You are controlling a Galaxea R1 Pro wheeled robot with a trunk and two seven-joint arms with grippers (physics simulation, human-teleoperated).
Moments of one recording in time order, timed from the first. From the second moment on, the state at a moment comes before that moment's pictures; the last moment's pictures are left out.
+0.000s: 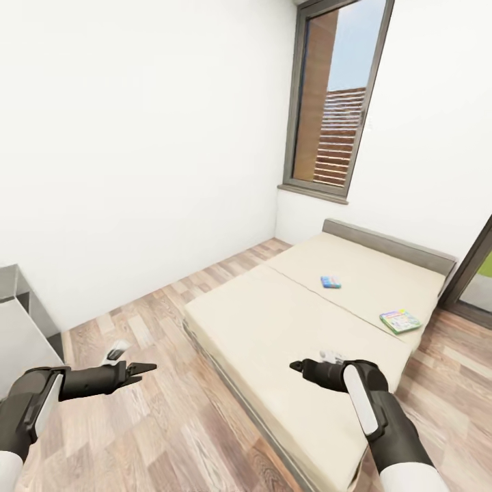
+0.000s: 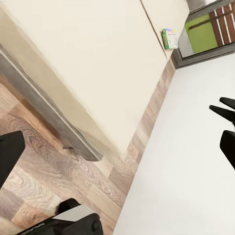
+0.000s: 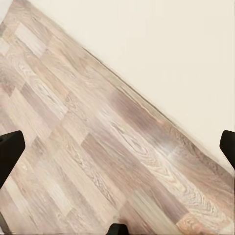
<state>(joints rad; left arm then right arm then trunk) -0.53 0.31 0.28 -0.92 0.01 0.98 -1.15 -0.47 0.04 -0.11 -1.17 -0.36 0.94 0.03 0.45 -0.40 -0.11</state>
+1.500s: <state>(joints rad) -0.53 0.31 0.28 -0.92 0.01 0.98 -1.15 -0.50 0.05 0.00 -1.12 -0.36 0.94 0.02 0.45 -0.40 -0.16</state>
